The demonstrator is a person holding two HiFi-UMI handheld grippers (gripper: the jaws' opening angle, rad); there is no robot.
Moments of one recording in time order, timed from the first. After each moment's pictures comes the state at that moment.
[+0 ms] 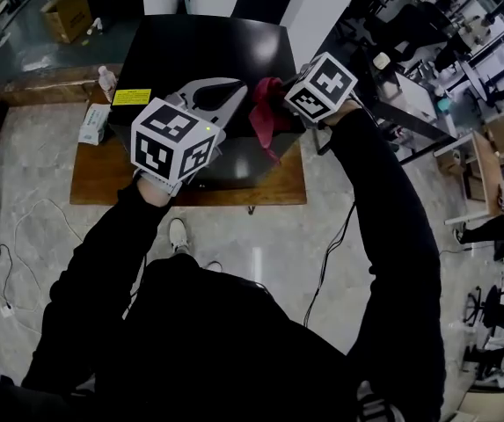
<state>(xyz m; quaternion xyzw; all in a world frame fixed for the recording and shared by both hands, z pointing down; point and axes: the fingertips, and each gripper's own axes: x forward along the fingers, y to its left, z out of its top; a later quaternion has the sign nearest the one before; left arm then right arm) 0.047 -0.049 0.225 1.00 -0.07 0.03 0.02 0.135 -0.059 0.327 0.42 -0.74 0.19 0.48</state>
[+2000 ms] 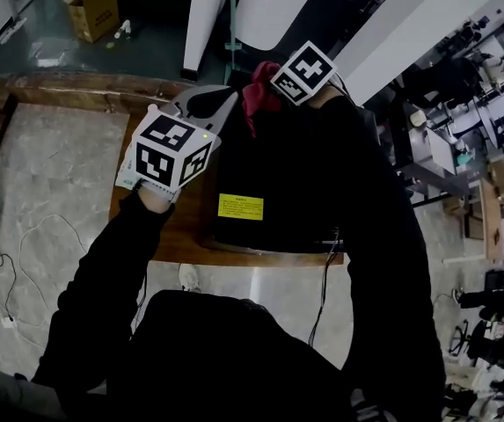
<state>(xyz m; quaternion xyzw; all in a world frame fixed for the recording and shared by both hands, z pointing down) -0.080 -0.418 0.241 0.99 -0.15 0.03 0.03 0.044 -0.477 0.325 0.45 -0.71 0.14 0.52</state>
